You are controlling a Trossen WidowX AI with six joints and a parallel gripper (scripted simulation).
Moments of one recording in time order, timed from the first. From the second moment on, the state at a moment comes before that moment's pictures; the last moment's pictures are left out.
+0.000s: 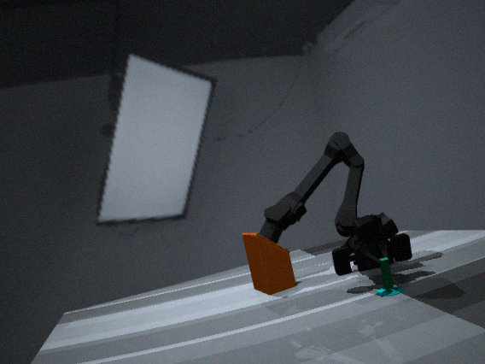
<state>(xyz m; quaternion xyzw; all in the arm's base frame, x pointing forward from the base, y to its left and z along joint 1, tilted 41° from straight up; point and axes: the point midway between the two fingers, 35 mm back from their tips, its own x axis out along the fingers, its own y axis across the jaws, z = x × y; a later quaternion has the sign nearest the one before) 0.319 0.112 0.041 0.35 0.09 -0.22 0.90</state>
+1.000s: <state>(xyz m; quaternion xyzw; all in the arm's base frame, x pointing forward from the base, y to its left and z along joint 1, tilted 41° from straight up) 0.322 0.112 0.040 0.35 0.10 -0.22 0.90</state>
